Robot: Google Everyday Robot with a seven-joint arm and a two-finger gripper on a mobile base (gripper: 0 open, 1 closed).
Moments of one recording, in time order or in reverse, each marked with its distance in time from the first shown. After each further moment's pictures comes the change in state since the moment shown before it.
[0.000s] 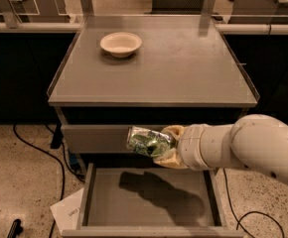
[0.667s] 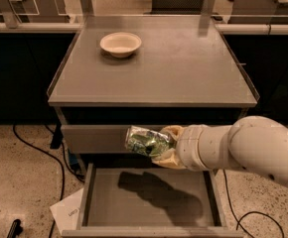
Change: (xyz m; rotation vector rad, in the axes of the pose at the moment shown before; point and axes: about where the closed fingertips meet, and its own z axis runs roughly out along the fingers) arm -0.004 0.001 0.001 0.011 -0.003 0.008
